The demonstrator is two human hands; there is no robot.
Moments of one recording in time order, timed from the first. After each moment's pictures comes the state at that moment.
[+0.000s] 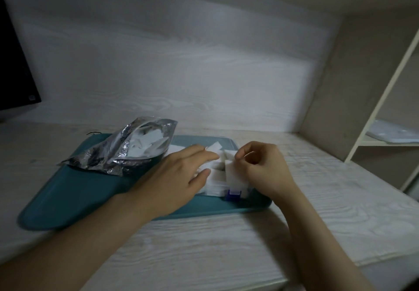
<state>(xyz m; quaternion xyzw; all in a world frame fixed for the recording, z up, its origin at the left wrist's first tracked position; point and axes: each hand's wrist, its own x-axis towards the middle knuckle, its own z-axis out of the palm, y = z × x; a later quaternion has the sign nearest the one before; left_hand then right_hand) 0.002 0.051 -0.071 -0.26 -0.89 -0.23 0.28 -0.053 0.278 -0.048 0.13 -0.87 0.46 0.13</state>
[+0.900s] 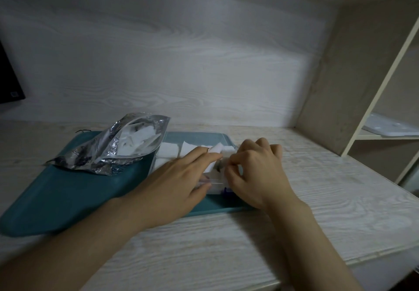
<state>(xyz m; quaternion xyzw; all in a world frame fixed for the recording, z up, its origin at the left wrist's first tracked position) 0.008 0.065 -0.070 -0.27 -0.93 -0.21 0.16 -0.046 0.272 -0.061 0.22 -0.94 0.07 0.26</state>
